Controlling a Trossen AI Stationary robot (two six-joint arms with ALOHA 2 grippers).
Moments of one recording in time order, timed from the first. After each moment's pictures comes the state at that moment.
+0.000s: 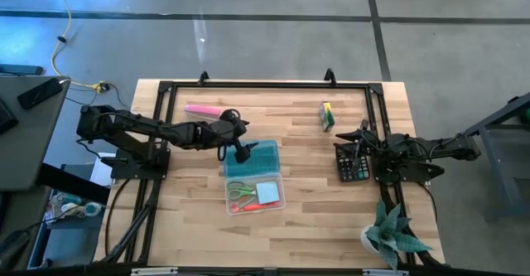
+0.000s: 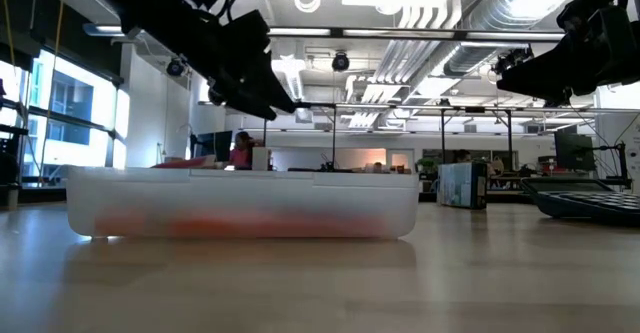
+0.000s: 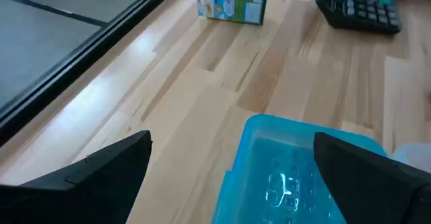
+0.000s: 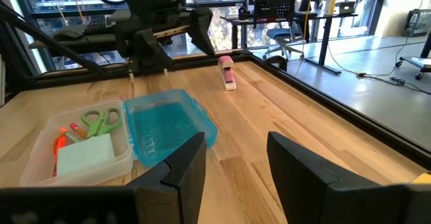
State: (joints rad) left arm 0.19 1.39 0.69 0.12 -0.33 -0.15; right arm 0.13 0.03 0.07 -0.15 0.42 0.08
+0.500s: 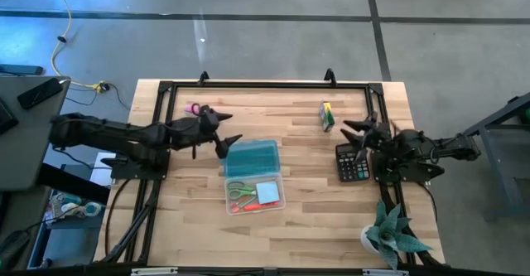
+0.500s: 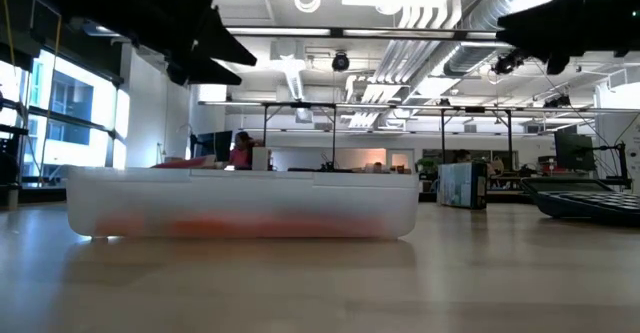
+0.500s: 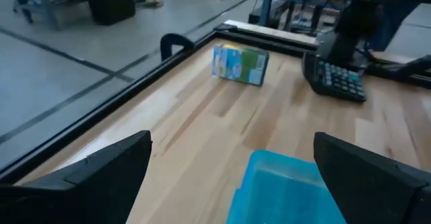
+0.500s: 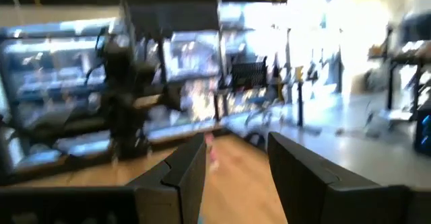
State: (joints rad) left arm 0.19 1.00 0.45 0.23 -0.37 -0.16; right arm 0.13 0.03 0.07 0.20 0.53 -0.03
